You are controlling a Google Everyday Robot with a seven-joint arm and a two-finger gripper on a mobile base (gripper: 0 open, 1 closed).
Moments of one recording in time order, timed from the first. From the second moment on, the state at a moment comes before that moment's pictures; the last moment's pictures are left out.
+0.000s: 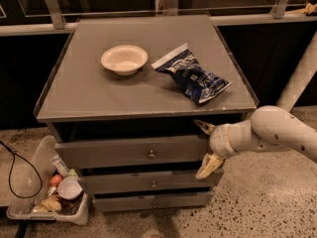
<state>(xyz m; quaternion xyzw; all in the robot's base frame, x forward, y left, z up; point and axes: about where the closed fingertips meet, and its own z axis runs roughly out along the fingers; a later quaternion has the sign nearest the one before) 0.536 -0.150 0.642 -0.66 0.65 0.10 0.36</state>
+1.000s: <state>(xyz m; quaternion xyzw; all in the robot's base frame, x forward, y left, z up) 0.542 -0.151 0.631 -0.67 0.65 0.10 0.35</state>
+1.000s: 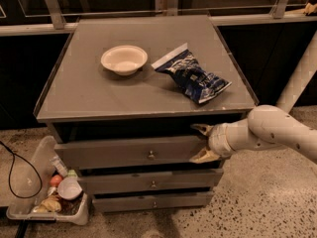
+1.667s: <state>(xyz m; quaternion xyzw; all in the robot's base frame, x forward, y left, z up) 0.544 -0.150 0.641 -0.67 0.65 0.10 0.35</state>
